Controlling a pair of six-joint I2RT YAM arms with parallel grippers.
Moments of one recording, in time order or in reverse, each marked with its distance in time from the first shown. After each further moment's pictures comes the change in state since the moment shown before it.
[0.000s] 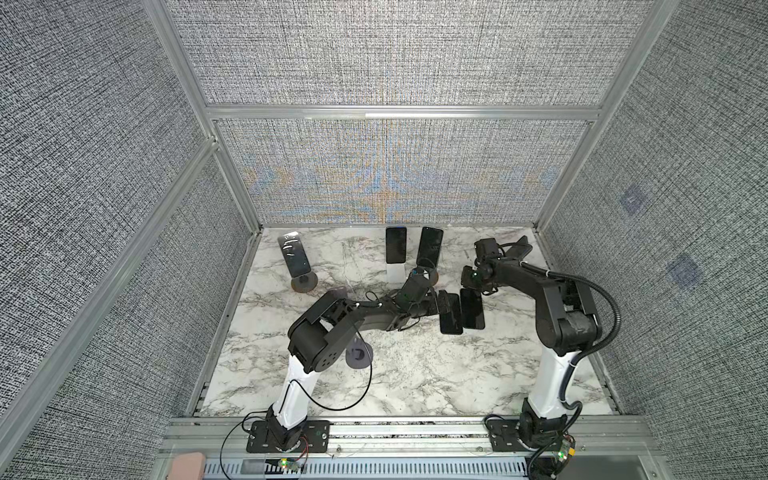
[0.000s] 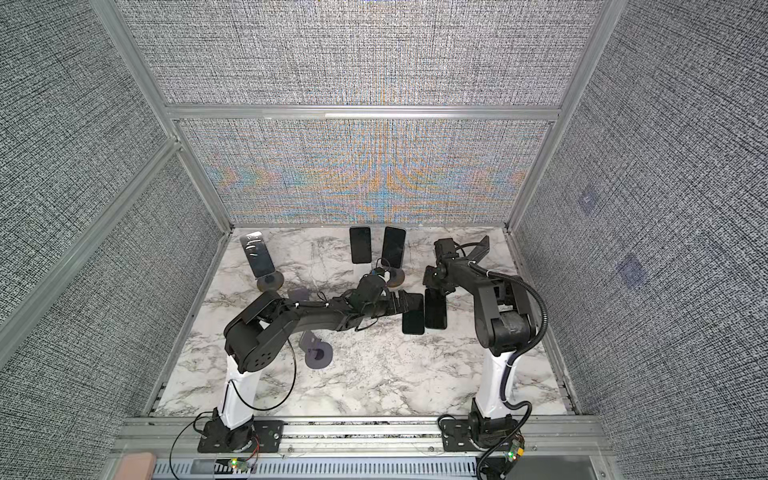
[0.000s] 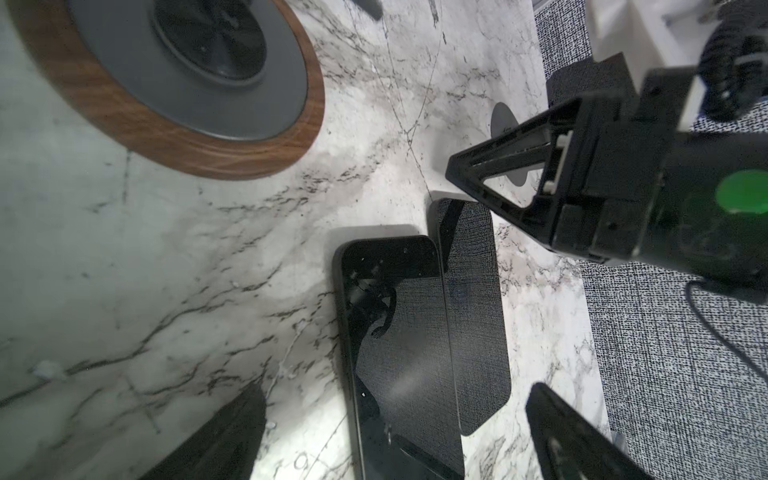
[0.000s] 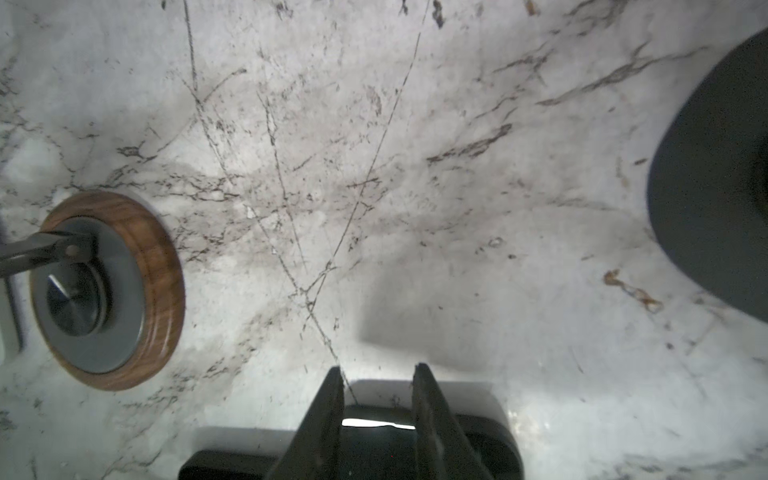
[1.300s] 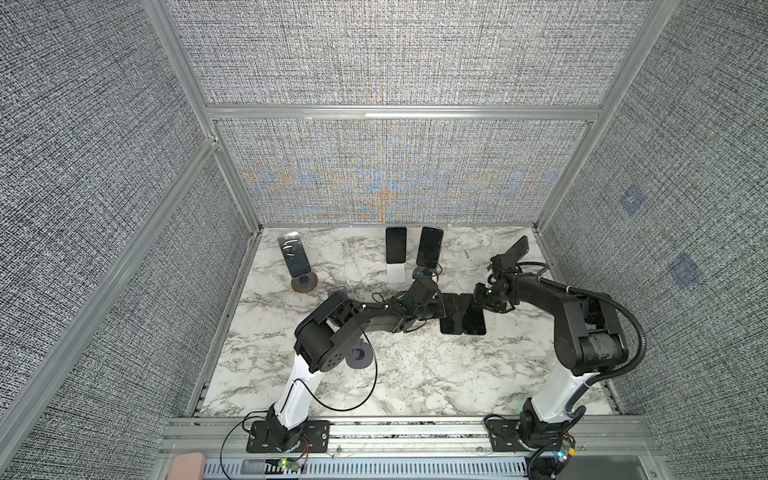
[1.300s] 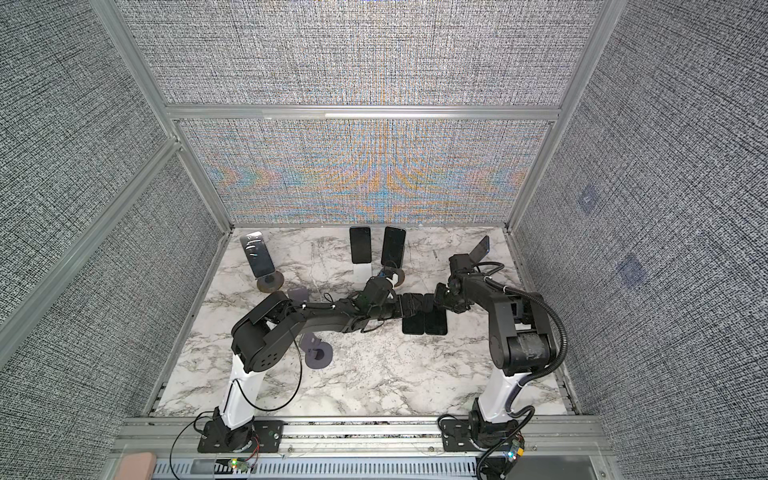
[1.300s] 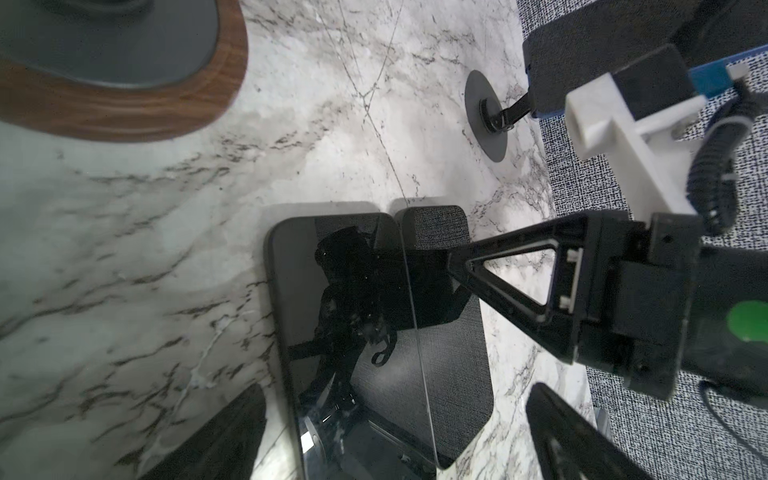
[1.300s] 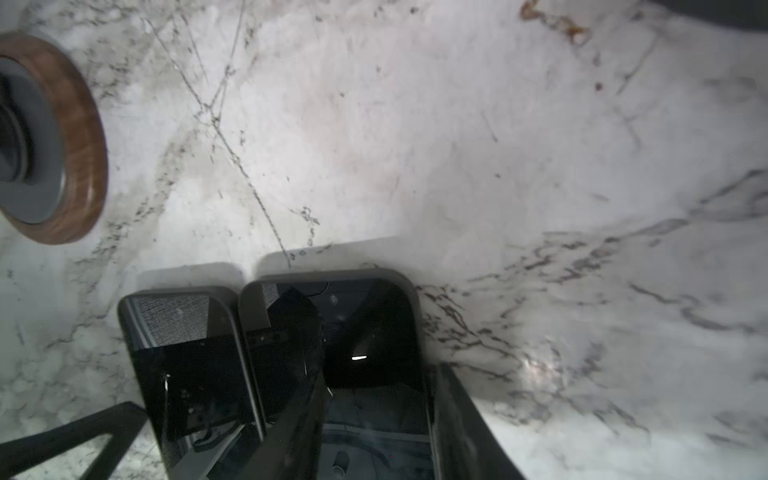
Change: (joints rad) left arm -0.033 0.045 0.046 0.012 0.042 -0.013; right arm -0.078 -0.191 -0.248 -0.026 -0.121 -0.023
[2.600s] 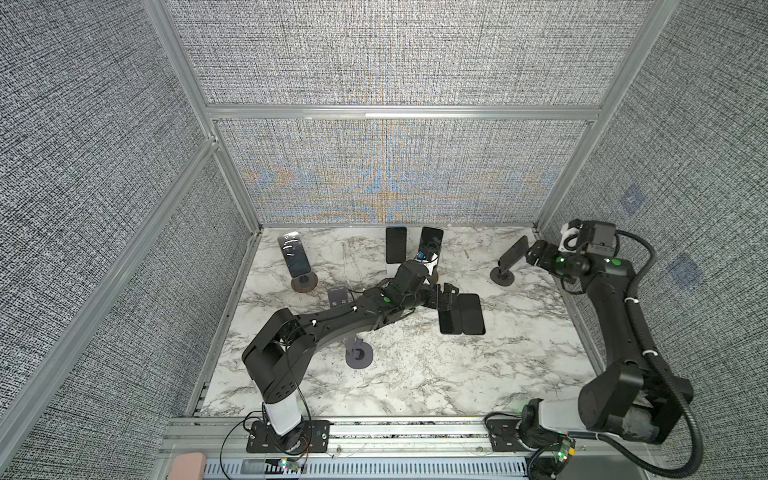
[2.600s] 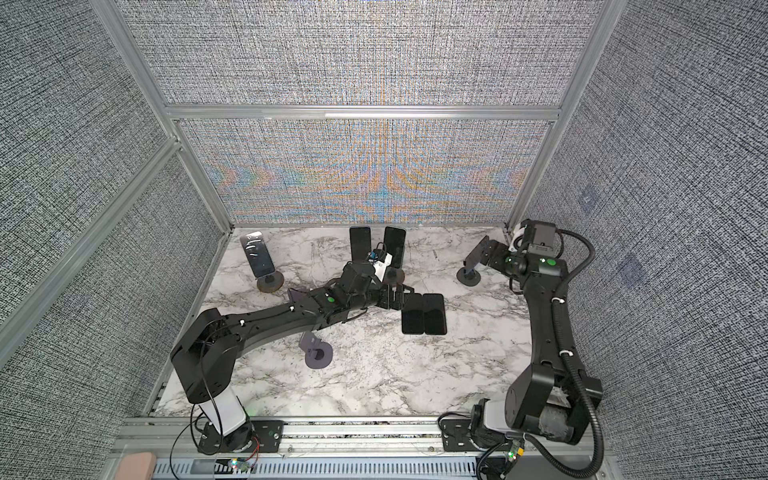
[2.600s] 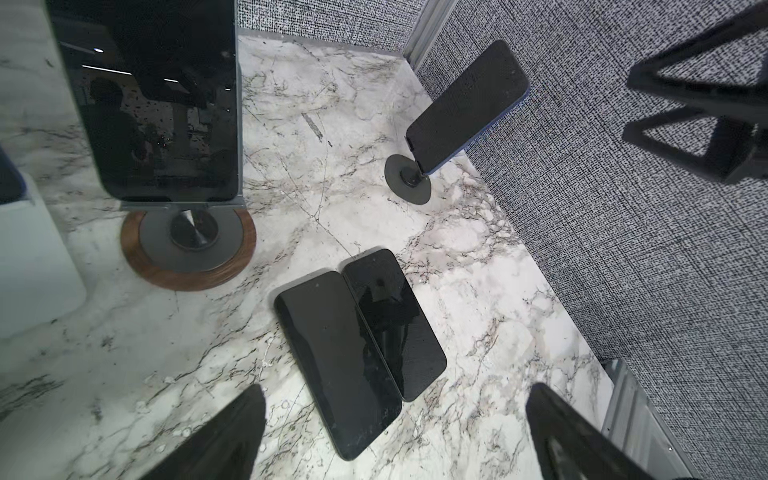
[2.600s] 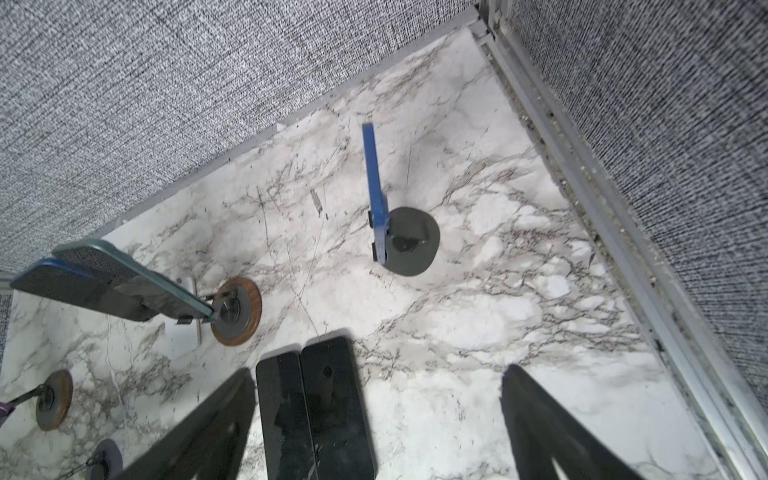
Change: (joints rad) left arm 0.000 -0.385 -0.058 -0.228 -0.086 0.359; right arm -0.363 -0.344 0.350 -0.299 -0.046 -0.124
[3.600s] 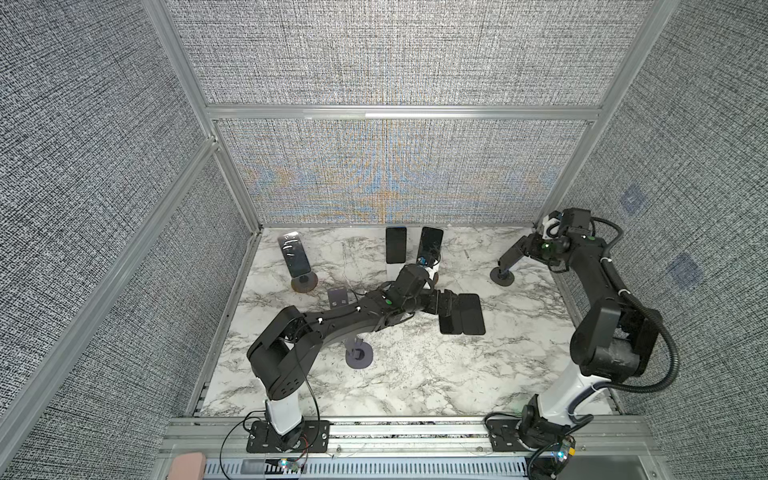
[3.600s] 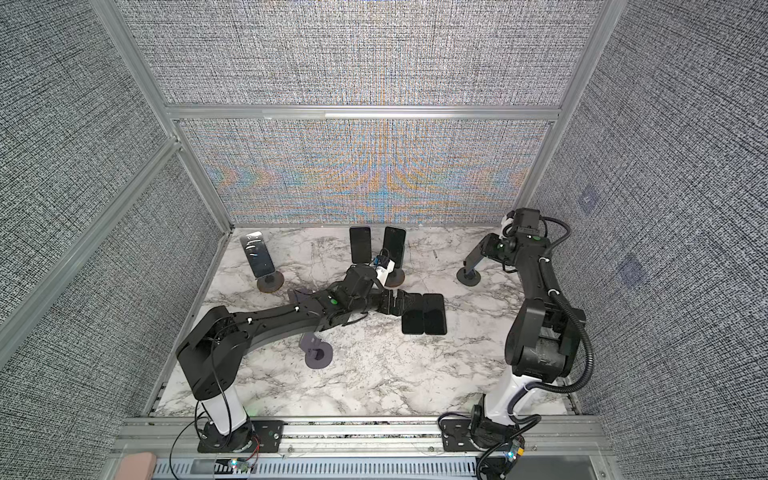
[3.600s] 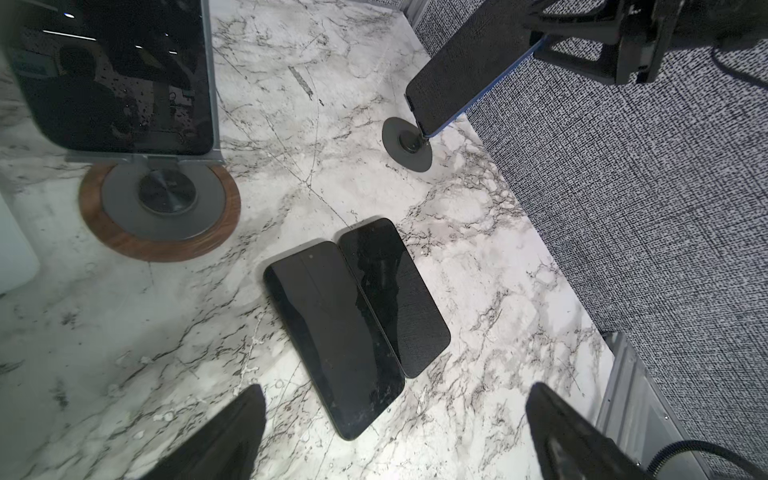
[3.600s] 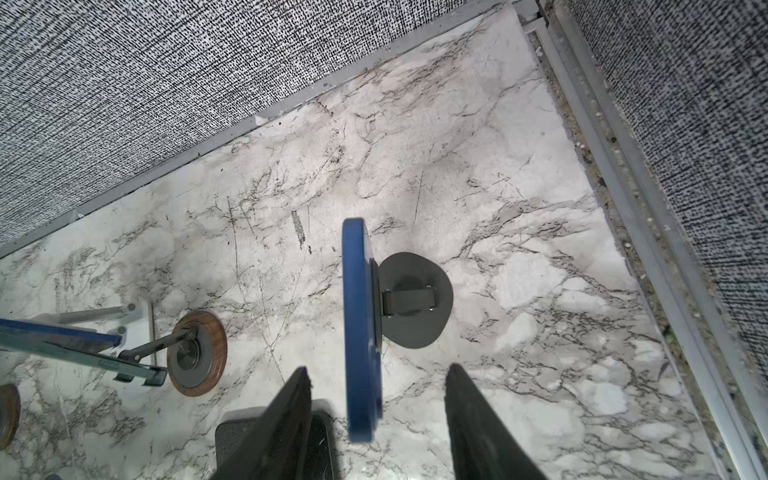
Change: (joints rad) left arm 0.000 0.043 -0.013 0.008 0.057 -0.006; right arm 0.035 0.318 0.132 0.109 -0.023 -0.058
